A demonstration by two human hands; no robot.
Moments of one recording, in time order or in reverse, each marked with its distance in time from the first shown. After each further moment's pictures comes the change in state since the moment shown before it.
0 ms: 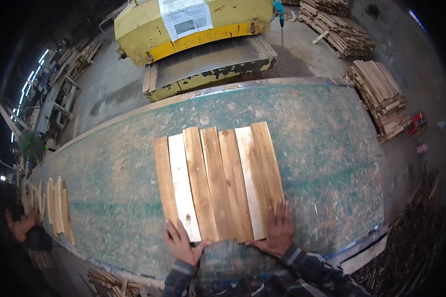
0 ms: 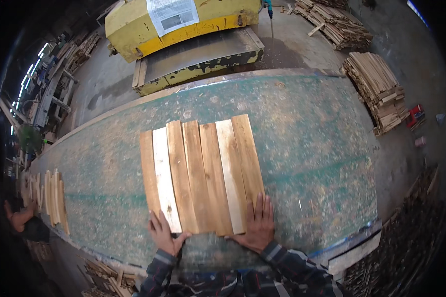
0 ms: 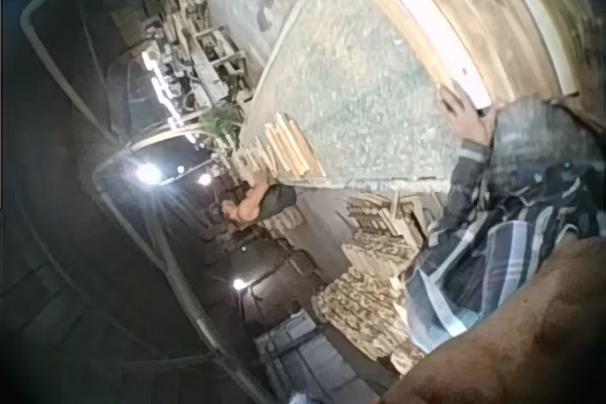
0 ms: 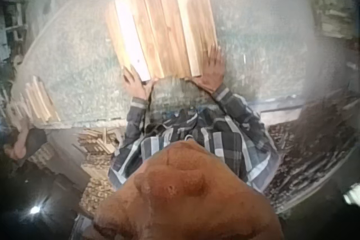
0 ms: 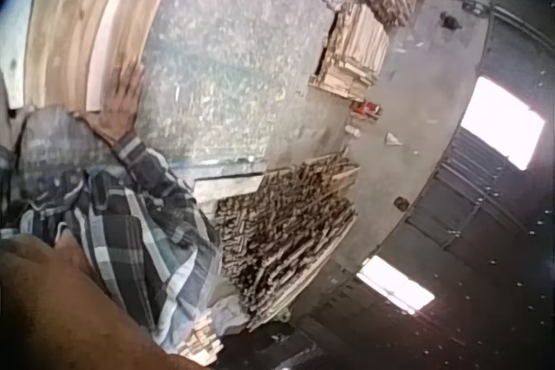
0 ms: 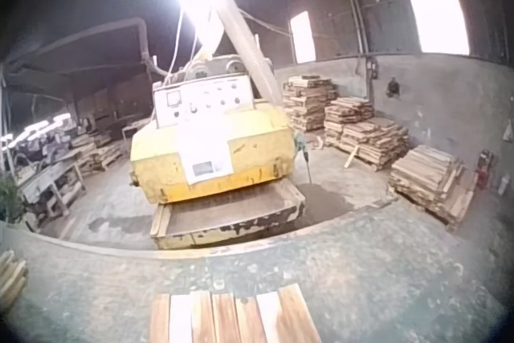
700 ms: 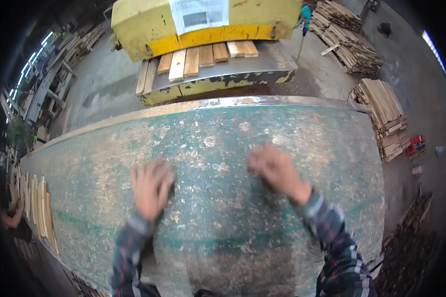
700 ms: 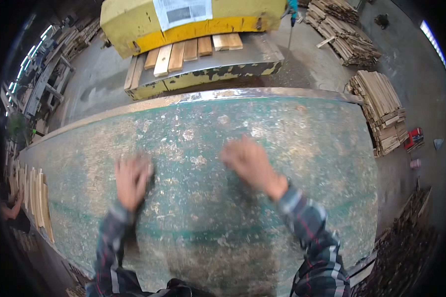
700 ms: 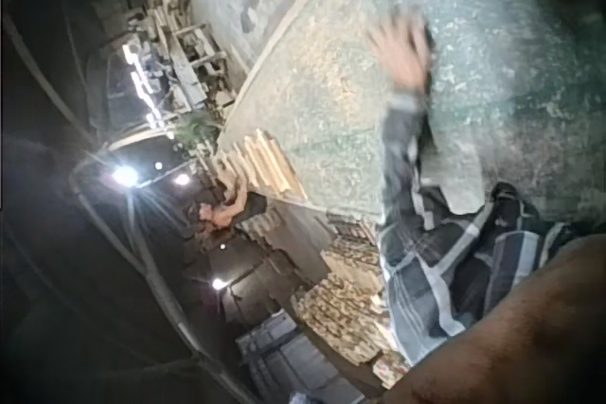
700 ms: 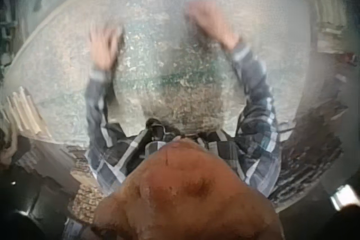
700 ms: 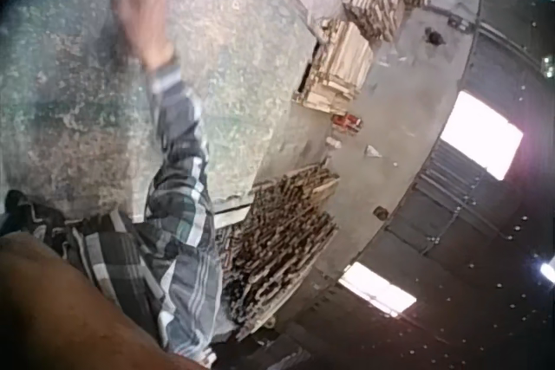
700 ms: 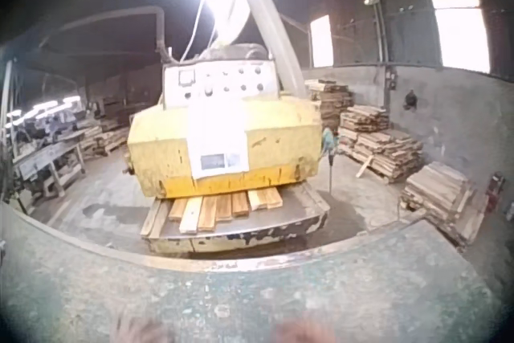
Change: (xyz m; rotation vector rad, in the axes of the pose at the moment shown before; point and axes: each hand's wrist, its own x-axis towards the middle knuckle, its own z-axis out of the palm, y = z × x) left_hand 0.300 -0.040 0.012 -0.121 0.091 0.268; right_hand 0.315 0.068 0.010 0.572 -0.004 -0.300
